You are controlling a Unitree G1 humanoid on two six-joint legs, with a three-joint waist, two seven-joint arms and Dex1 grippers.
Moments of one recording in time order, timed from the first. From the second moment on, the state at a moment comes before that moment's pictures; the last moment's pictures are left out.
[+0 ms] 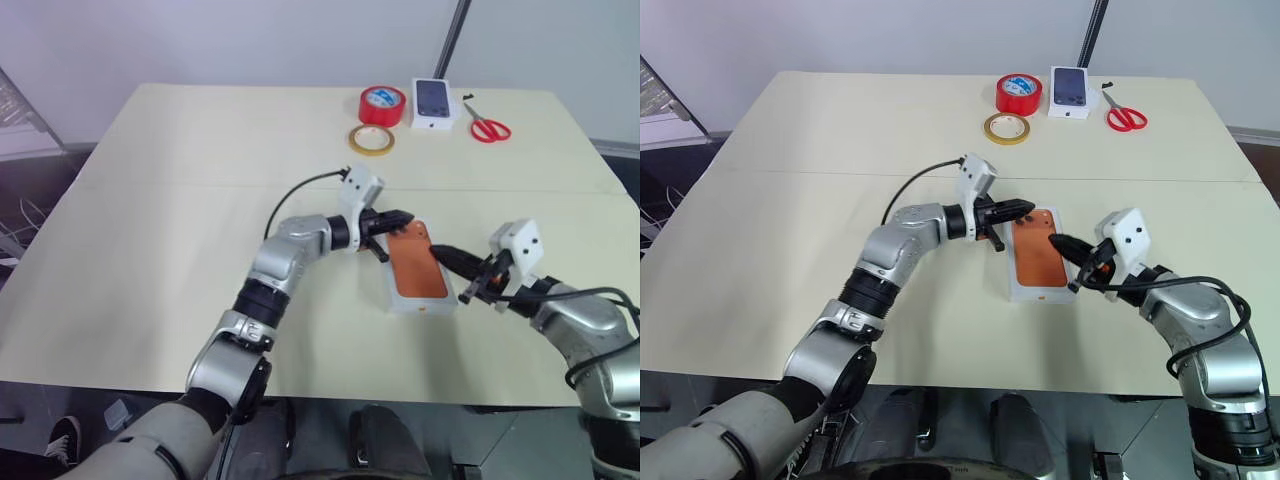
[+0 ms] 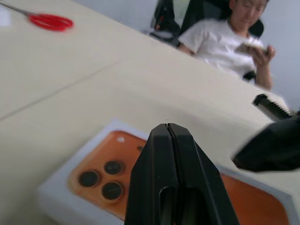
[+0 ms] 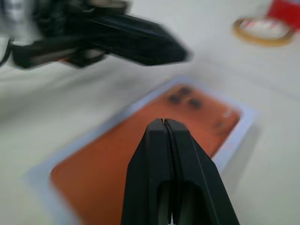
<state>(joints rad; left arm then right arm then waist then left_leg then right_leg) -0.87 -0.08 -0.19 0.58 -0.22 0.38 -0.78 0.02 -0.70 -0.18 -0.38 0.43 0.51 0.75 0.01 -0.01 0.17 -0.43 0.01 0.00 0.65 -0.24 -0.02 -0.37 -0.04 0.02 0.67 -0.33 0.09</state>
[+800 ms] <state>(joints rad) -0.70 0.22 -0.08 0.28 -0.26 0.39 -0.87 -0.12 -0.65 -0.23 -0.34 0.53 0.59 0.74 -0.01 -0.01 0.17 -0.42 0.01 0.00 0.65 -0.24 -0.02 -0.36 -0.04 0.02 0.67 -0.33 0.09</state>
